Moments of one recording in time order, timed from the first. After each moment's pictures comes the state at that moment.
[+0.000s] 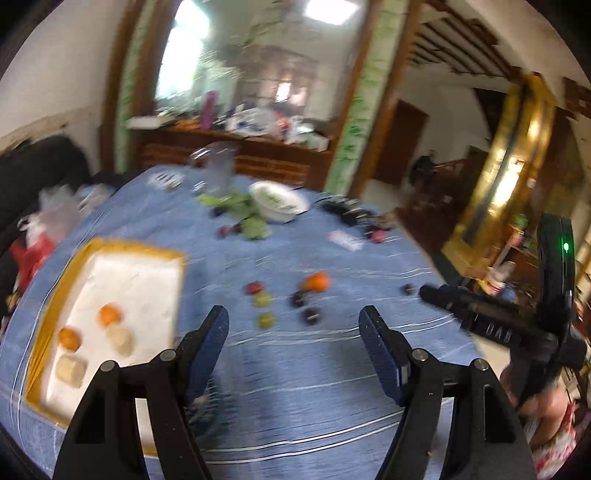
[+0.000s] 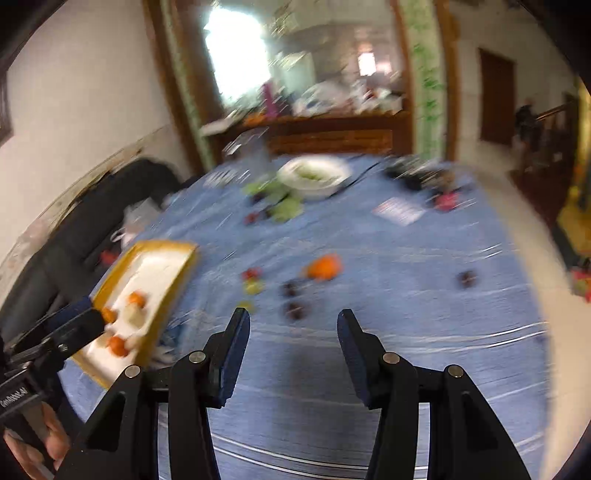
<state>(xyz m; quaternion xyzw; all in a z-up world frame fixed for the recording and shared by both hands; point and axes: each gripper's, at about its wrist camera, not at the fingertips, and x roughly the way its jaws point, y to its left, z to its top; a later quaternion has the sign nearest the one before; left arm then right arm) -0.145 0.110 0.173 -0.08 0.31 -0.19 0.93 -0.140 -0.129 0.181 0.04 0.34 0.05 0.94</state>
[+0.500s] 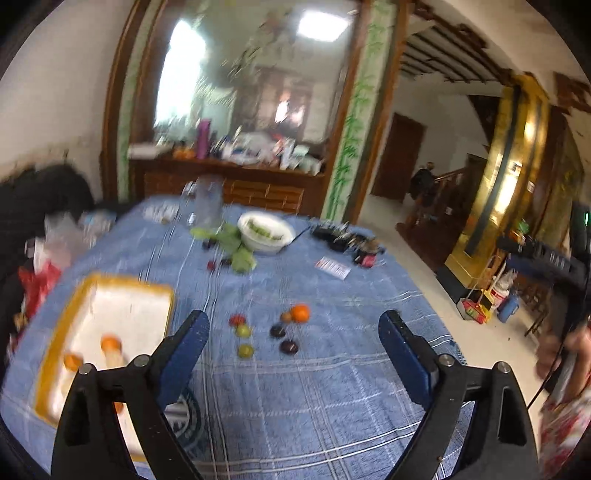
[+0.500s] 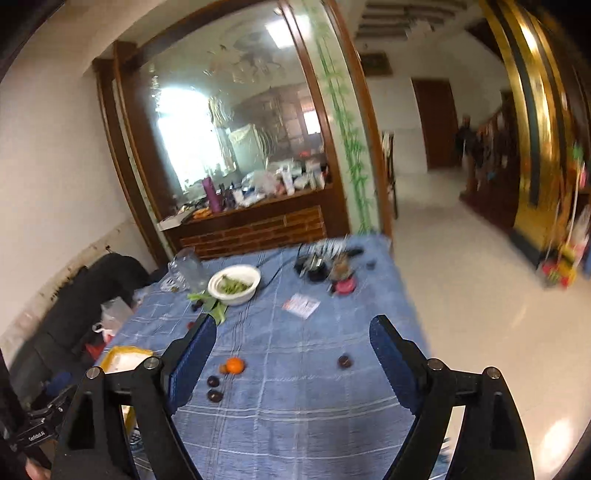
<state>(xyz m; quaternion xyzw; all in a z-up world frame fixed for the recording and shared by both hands) -0.148 0.091 0.192 -0.08 0.29 -0.15 0.94 -0.152 -0.258 0.238 0.15 0.27 0.01 0.95</state>
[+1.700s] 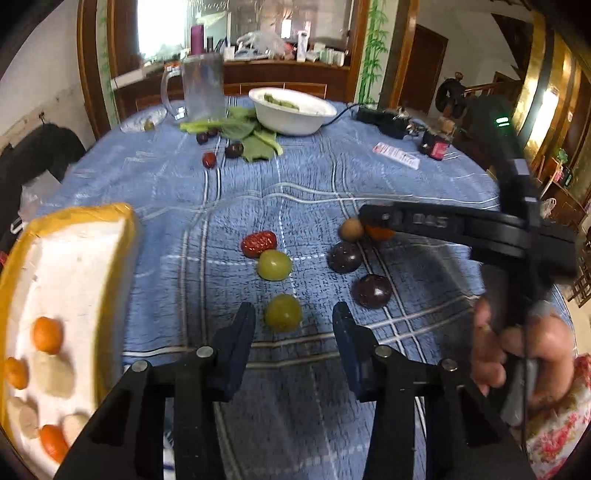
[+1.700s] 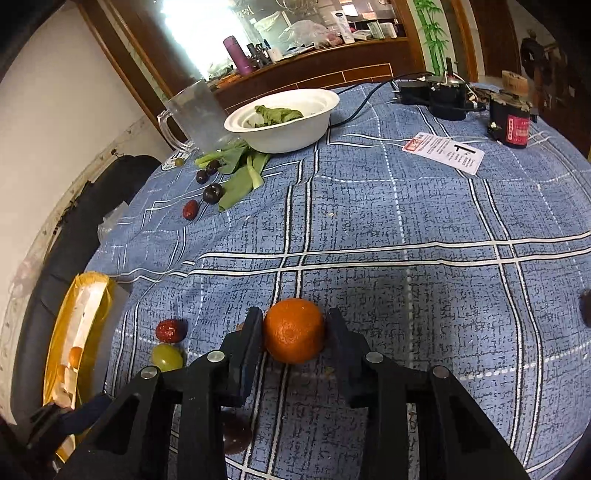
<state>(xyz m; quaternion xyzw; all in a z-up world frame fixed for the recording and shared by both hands) -0.016 0.059 0.035 0.01 0.44 -0.13 0.89 0.052 -0.121 0.016 0.14 0.45 0.11 0.88</state>
